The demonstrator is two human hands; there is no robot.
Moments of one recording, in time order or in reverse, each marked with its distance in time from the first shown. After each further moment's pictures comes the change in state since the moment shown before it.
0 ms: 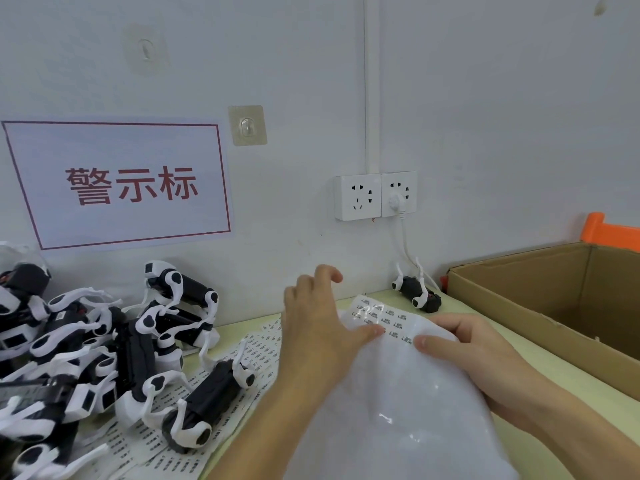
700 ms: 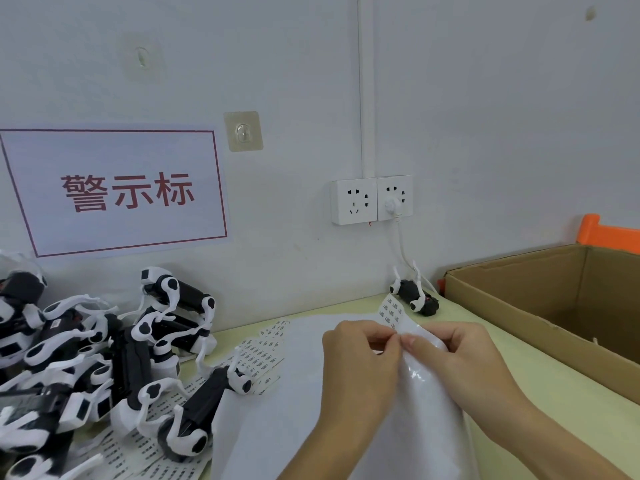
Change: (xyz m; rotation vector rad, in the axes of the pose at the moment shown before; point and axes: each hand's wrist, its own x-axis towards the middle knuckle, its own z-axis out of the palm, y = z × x) left_hand -0.030 0.024 0.036 -0.370 -0.019 -0.071; right_hand 0.001 0.007 0.021 -0.111 0.218 -0.128
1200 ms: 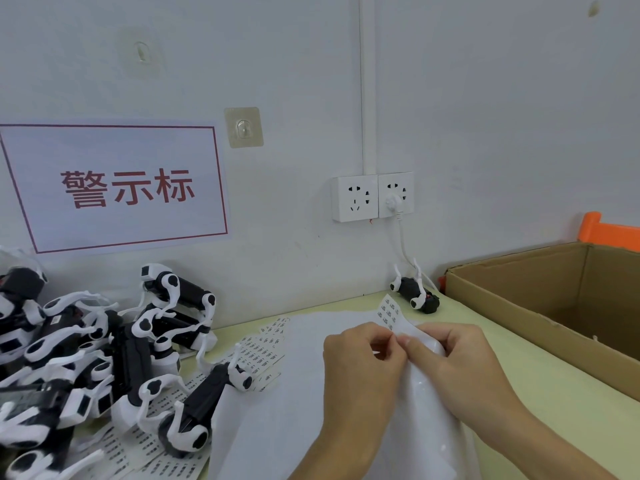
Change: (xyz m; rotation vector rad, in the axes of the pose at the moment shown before) left_hand -0.008 -0.008 0.006 0.026 0.089 0.040; right_hand -0.004 0.001 0.009 -0.059 0.035 -0.105
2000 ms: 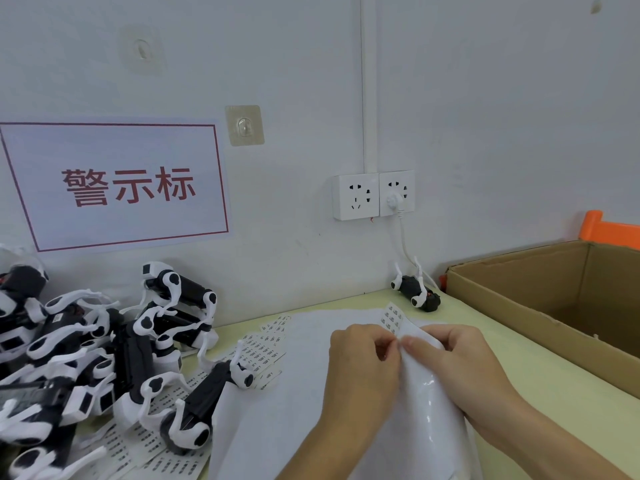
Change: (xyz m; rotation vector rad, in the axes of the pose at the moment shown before) left_hand 0.006 -0.008 -0.002 0.079 -0.142 0.020; right_hand 0.002 0.001 -0.002 0.083 -0.016 0.210
